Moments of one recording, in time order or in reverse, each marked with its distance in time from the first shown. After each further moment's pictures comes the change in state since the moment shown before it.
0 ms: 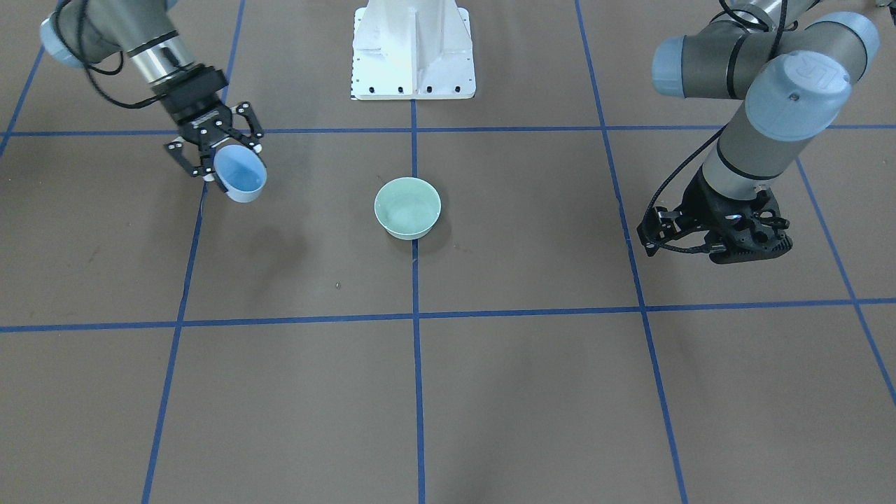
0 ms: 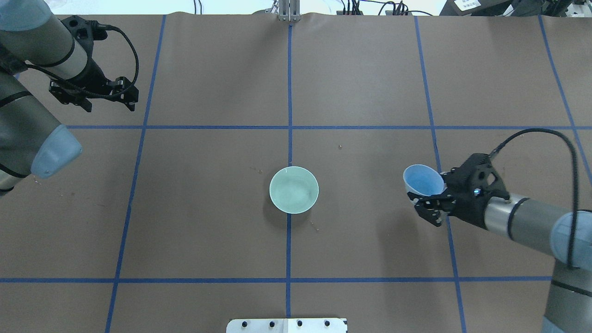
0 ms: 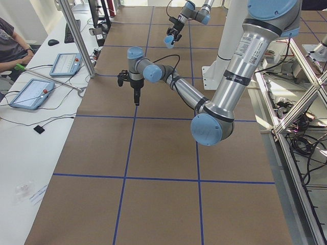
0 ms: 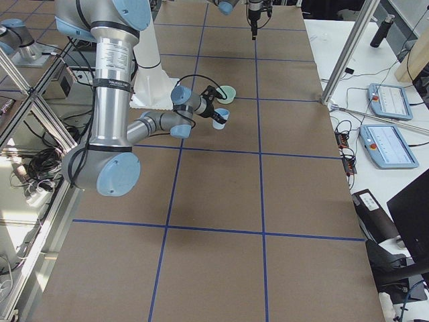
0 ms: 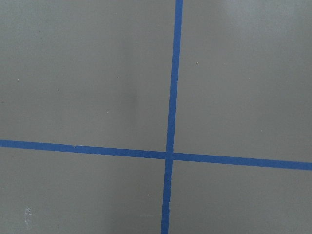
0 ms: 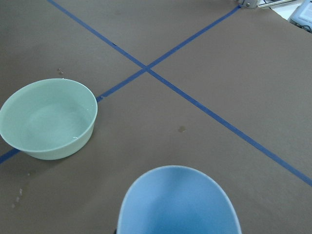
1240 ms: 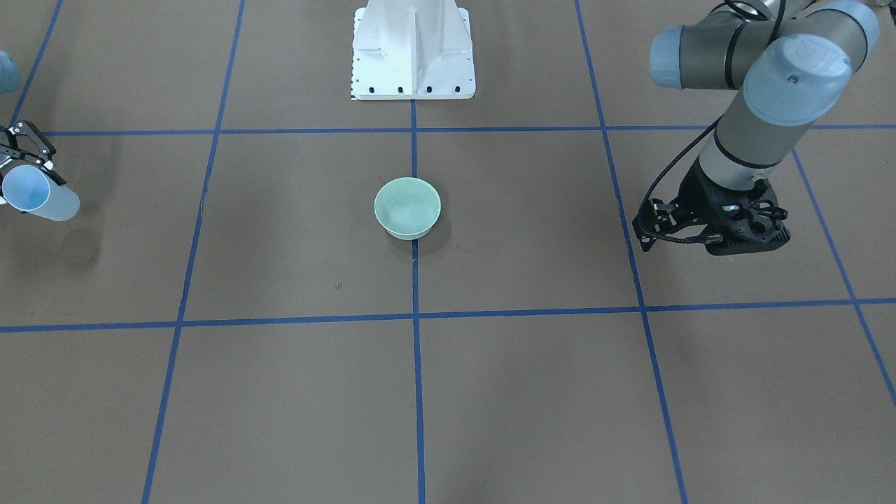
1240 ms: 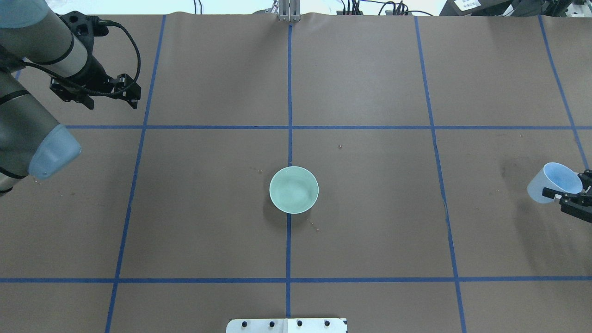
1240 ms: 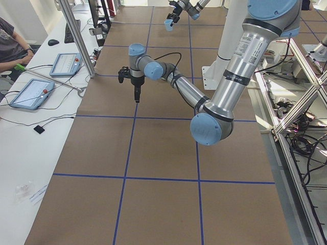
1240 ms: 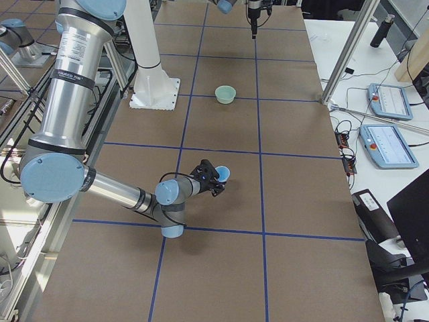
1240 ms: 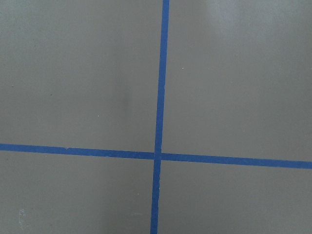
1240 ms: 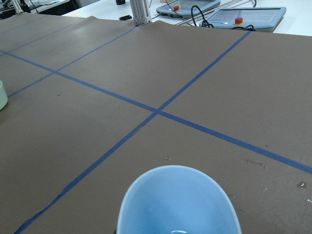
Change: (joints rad) left arm 0.001 -0.005 -0.025 0.003 0.003 -0.003; right arm 0.379 -0.081 -0.656 0.952 0.349 0.076
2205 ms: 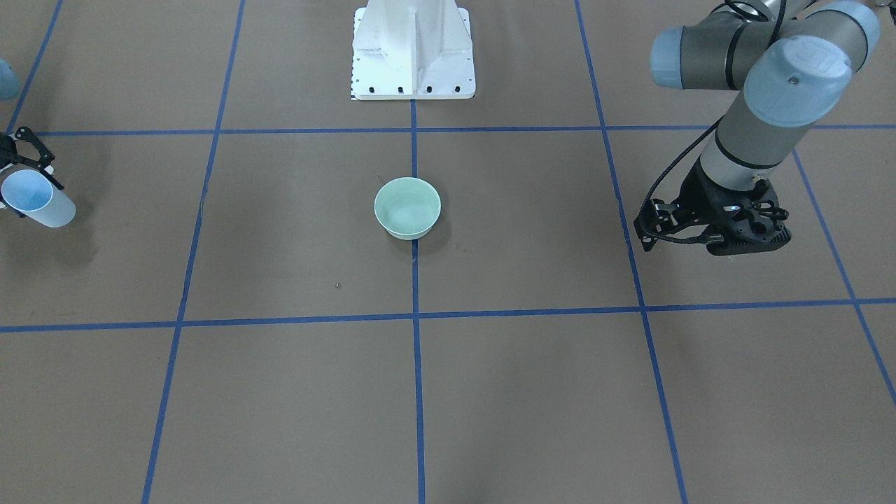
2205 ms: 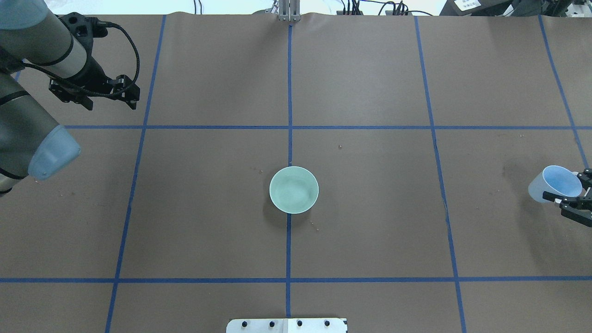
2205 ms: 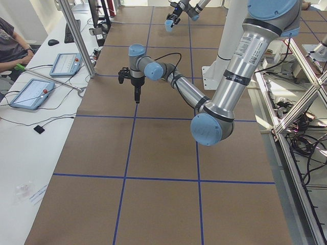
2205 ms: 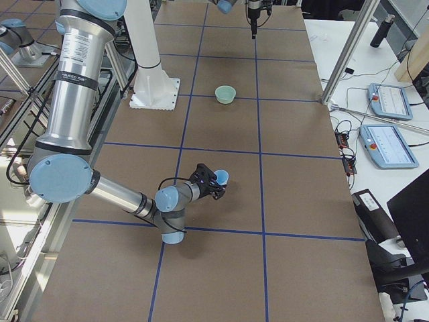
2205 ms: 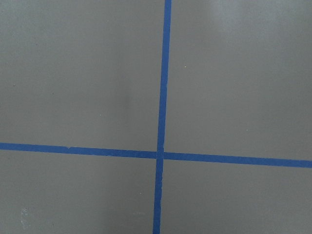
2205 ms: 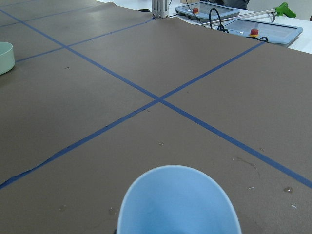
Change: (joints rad) left arm 0.000 0.005 0.001 0.001 0.001 0.003; right arm -0.006 0.040 -0.085 0.082 -0.004 -0.154
